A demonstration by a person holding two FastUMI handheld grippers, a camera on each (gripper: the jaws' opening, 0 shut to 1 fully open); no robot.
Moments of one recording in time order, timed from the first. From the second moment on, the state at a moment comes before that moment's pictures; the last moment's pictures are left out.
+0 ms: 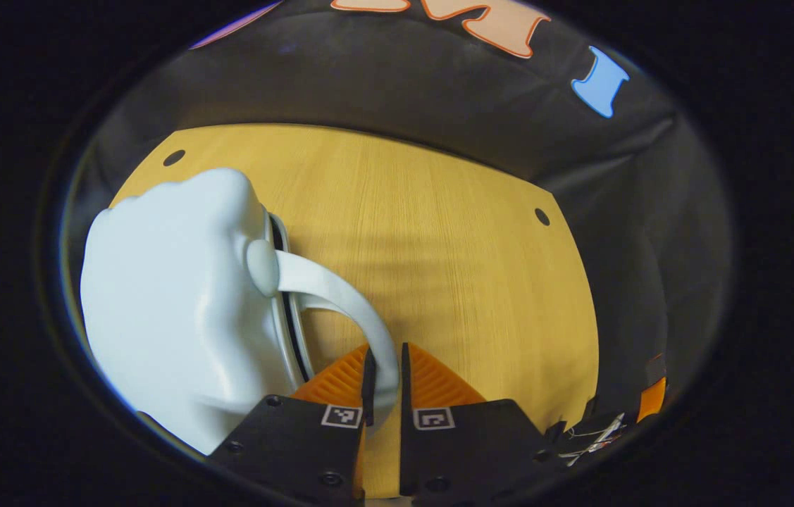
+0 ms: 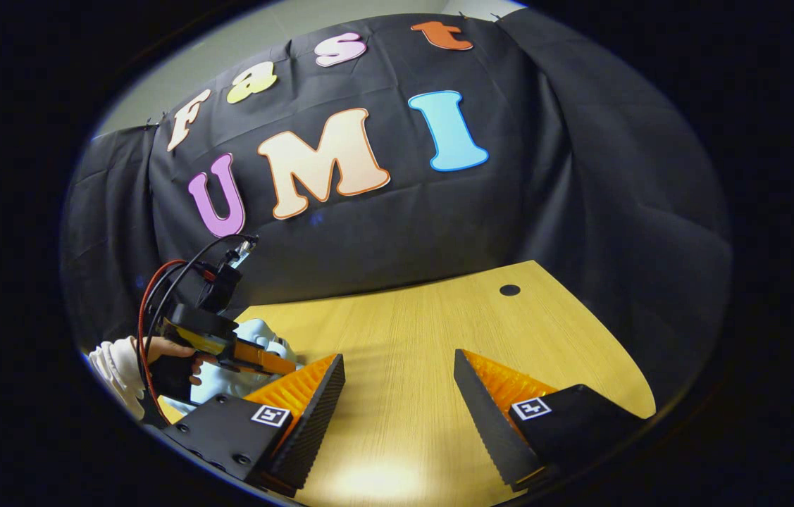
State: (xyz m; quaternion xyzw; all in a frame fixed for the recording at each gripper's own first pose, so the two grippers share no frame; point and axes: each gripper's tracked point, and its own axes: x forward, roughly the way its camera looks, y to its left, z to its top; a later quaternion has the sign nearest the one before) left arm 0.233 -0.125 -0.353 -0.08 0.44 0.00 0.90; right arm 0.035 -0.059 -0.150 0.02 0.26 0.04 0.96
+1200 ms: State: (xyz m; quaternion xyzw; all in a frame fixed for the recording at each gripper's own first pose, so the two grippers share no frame) left arm 0.150 -0.084 -0.199 -0.15 0.15 -0.02 0.98; right arm 0.041 -0.006 -0.055 0.07 0.13 0.06 0.99
